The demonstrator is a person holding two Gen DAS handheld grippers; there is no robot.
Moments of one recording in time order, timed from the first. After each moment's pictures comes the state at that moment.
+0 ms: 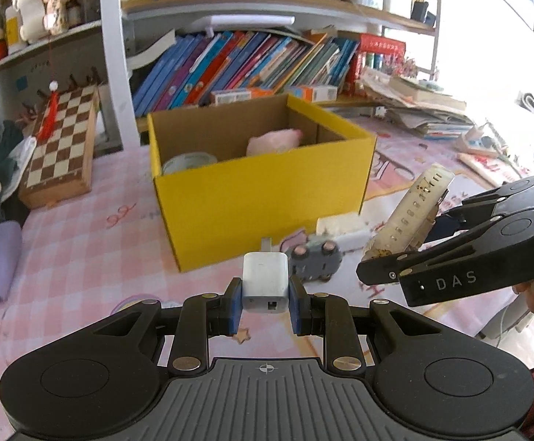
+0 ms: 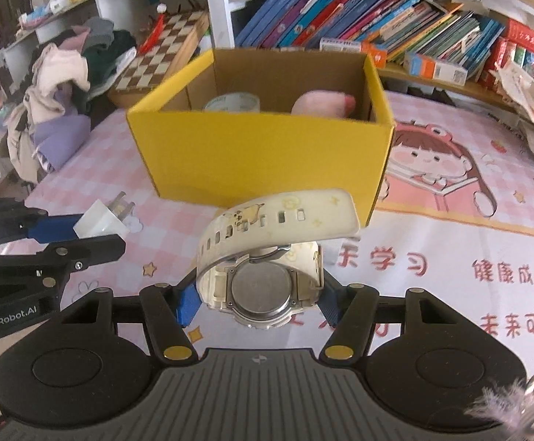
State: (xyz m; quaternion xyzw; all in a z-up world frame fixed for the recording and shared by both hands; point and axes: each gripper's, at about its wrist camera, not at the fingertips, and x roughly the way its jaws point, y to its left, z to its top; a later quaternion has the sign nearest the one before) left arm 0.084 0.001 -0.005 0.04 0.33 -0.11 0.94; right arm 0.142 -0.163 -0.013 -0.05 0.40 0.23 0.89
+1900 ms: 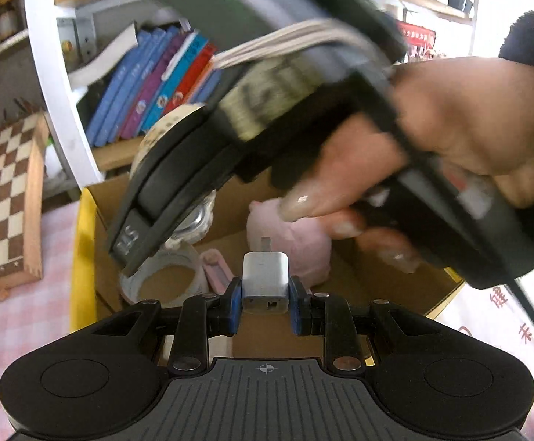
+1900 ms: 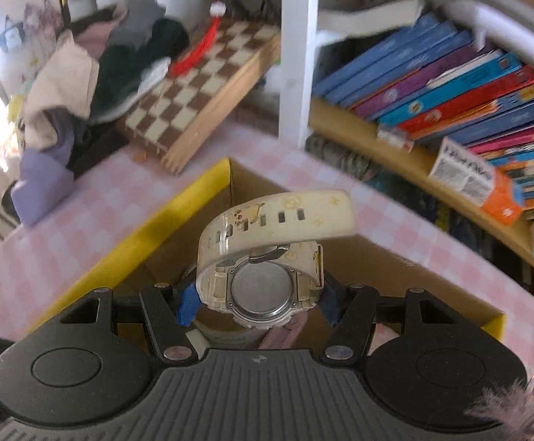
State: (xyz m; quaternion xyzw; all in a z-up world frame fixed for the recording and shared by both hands) left arm 0.275 -0.028 -0.003 0.05 0.38 -0.11 0.92; right arm 0.412 -0.039 0.012 -0.17 0.39 0.39 0.82
